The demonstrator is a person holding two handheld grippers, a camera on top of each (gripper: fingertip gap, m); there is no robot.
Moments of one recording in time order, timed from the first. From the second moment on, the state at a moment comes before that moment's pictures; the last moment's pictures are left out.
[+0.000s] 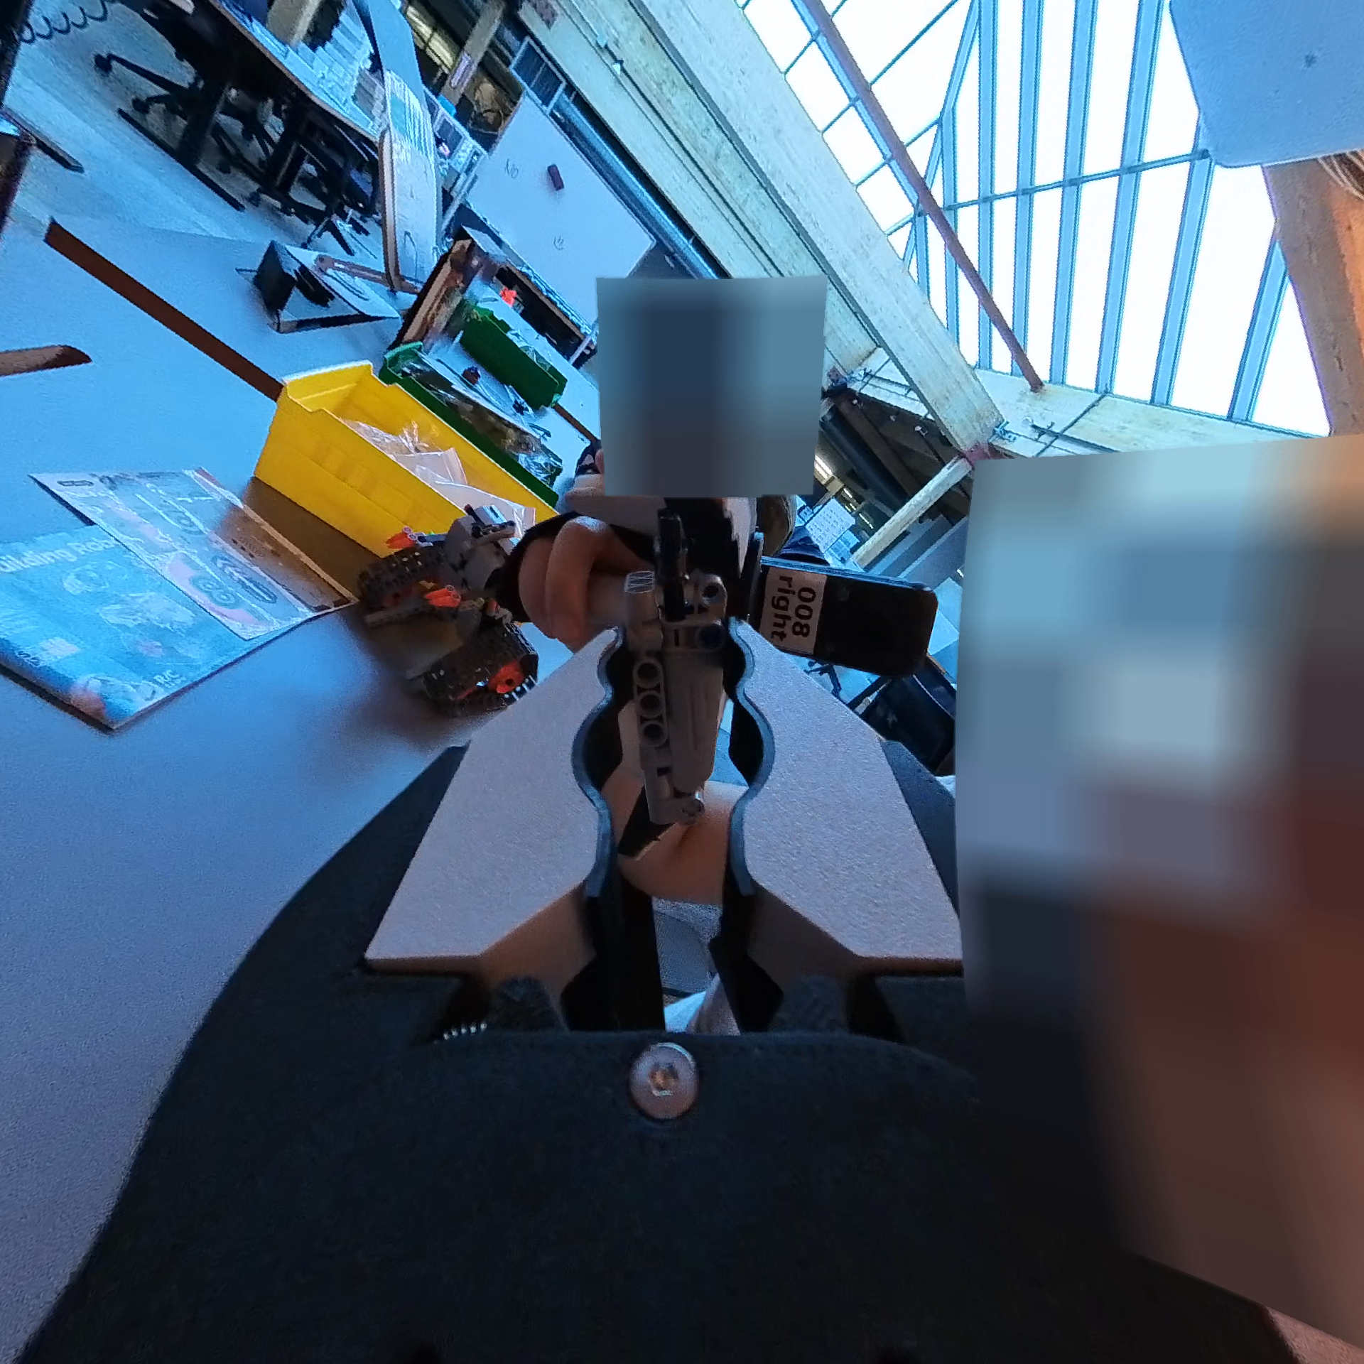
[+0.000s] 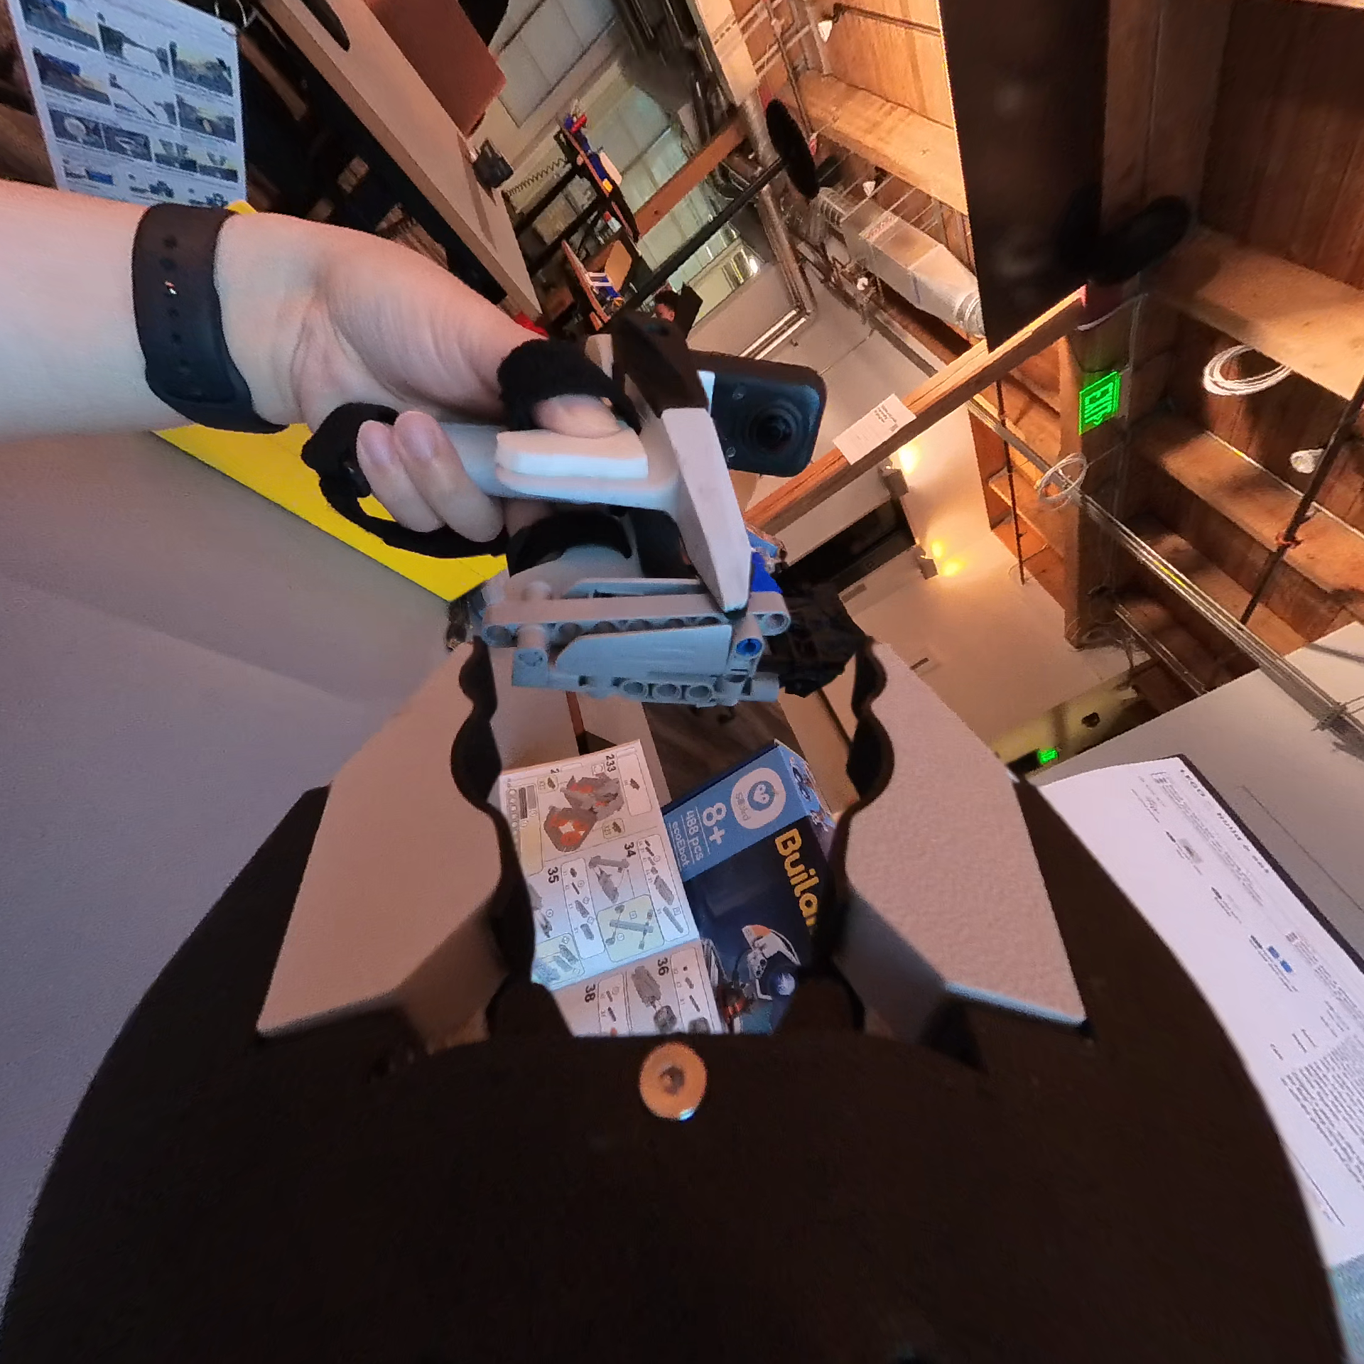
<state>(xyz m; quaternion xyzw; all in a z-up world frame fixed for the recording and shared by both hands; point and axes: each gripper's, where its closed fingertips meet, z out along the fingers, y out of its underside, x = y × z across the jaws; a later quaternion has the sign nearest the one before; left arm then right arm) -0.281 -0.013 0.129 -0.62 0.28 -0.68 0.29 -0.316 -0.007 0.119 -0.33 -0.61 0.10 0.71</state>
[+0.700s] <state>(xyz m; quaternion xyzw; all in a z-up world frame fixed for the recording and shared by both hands) -0.284 -0.016 0.131 -0.62 0.30 -0.65 0.31 -0.323 -0.013 0.122 -0.35 -0.60 0.15 0.70</state>
